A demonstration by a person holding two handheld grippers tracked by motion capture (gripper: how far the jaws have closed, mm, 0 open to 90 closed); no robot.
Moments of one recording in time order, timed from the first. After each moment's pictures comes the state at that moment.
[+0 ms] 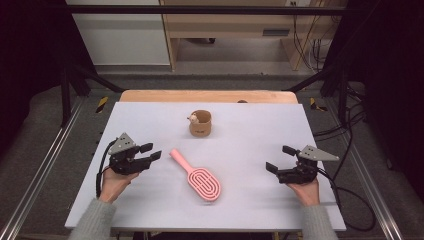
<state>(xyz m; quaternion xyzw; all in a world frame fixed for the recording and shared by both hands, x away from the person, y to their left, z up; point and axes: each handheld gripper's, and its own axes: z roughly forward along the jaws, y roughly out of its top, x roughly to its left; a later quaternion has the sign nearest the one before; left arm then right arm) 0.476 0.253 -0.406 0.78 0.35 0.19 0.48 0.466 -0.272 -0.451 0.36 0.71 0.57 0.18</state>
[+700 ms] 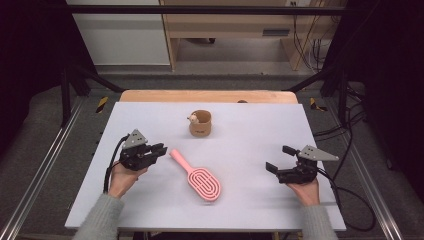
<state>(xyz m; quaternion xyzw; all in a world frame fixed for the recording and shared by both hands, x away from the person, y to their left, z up) 0.490 0.230 -0.406 0.80 0.35 0.19 0.45 0.466 -0.272 -0.451 0.36 0.72 0.57 0.18</state>
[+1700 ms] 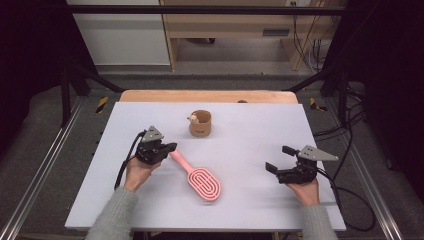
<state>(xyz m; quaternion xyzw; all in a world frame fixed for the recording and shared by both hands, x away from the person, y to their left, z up) 0.517 0.196 -0.422 0.82 0.35 0.17 0.42 0.466 -0.271 -0.452 0.36 0.72 0.57 0.18</state>
